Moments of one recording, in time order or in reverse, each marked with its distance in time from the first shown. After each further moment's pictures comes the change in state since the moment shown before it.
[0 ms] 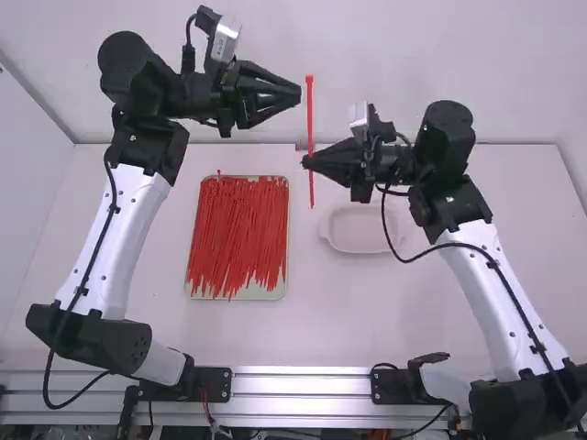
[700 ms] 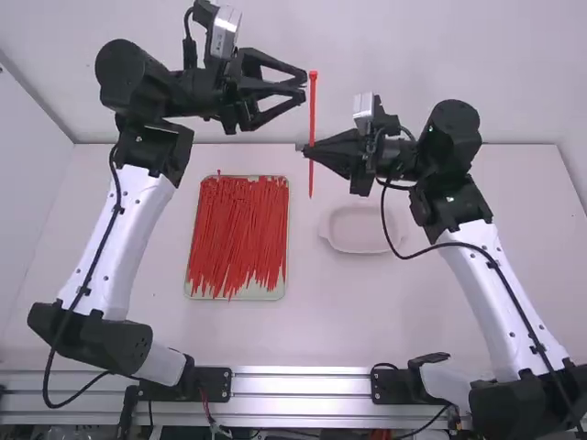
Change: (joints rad) left arm -0.028 0.000 -0.007 0.148 -0.043 -0.087; right arm 0.000 0.000 0.000 0.093 0.058 0.079
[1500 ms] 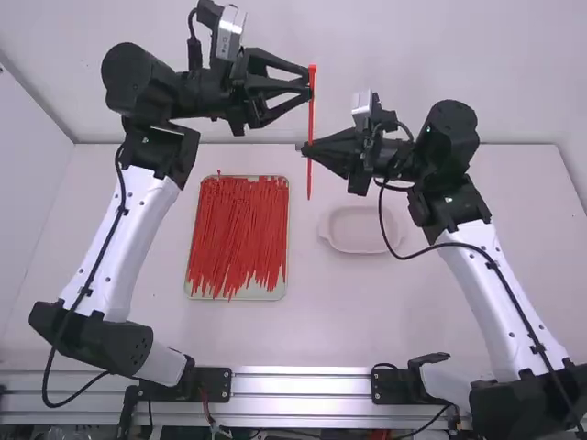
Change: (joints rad) left arm -0.032 0.000 -0.003 0.036 -0.046 0.028; right arm 0.020 0.000 0.000 -0.006 0.027 0.050
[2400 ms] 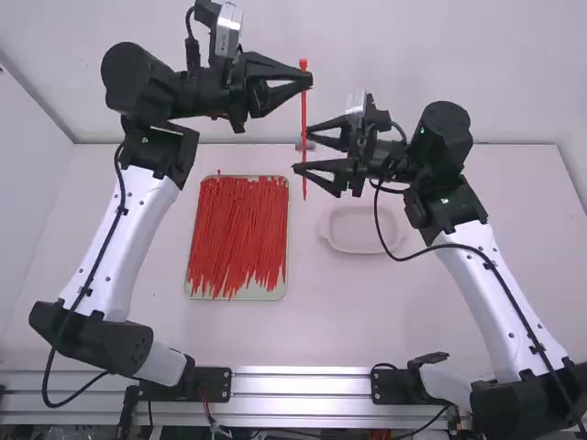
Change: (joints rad) left arm 0.018 0.000 -0.002 -0.032 -0.033 0.013; right arm 0.017 0.000 0.000 -0.037 0.043 0.011
